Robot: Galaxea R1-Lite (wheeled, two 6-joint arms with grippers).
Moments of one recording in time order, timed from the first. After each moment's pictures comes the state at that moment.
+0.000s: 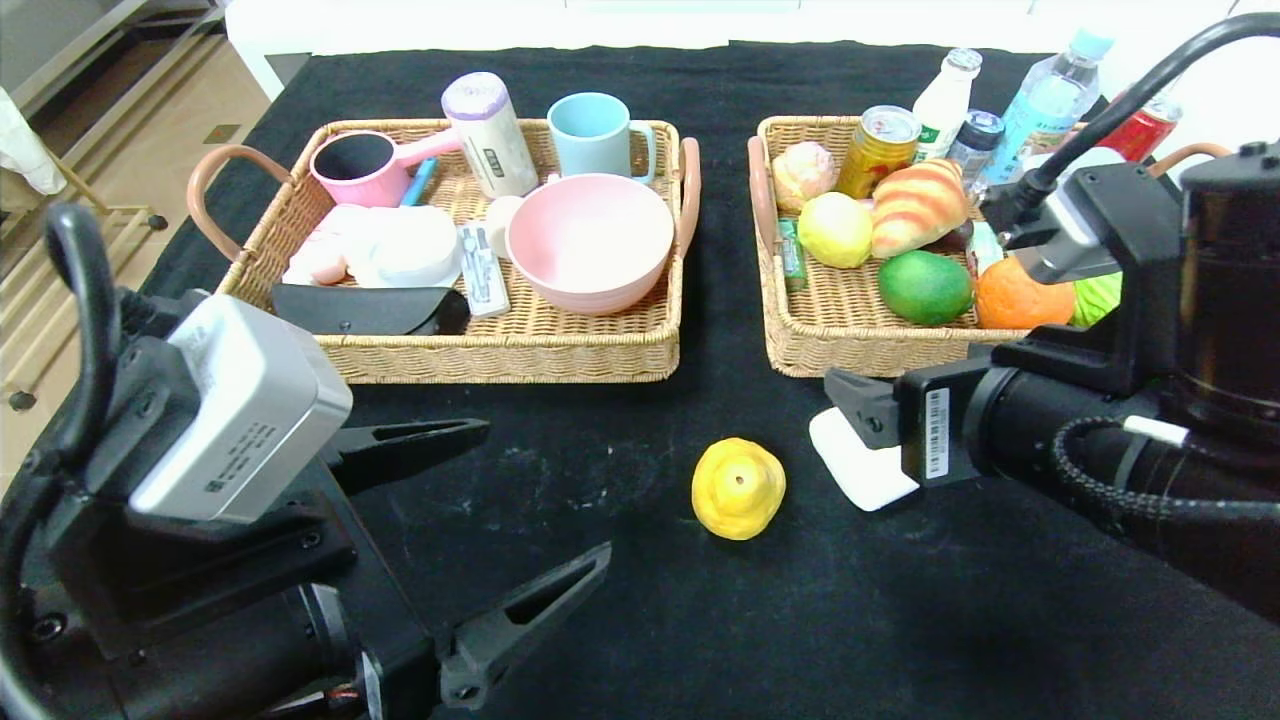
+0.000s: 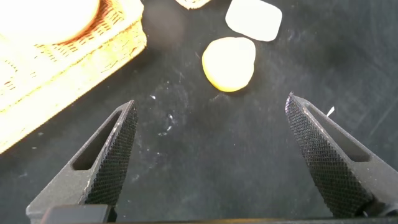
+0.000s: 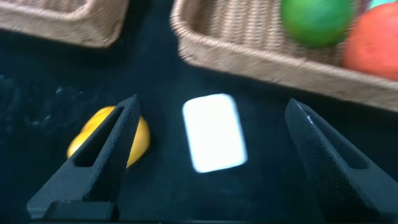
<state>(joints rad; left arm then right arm) -0.83 1.19 -0.66 -0.38 0.12 0.19 0.89 1.51 -1.11 -0.07 -0.66 0.16</state>
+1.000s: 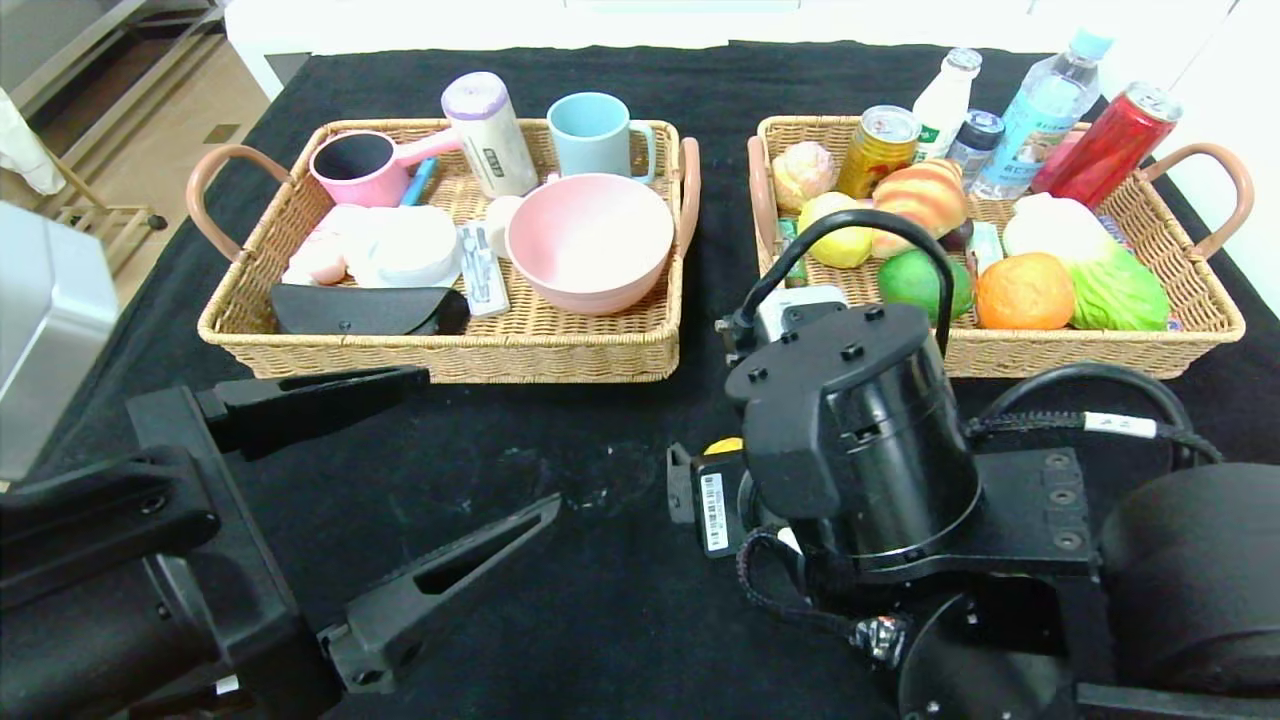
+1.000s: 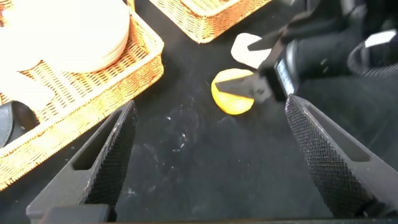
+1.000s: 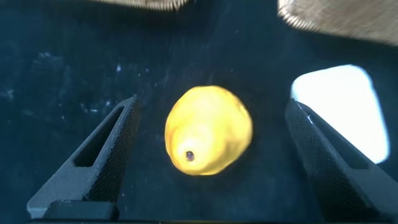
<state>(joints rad) -0.83 1.10 -0.68 -0.38 0.12 0.21 1.03 1.81 -1.25 -0.07 -0.74 0.36</state>
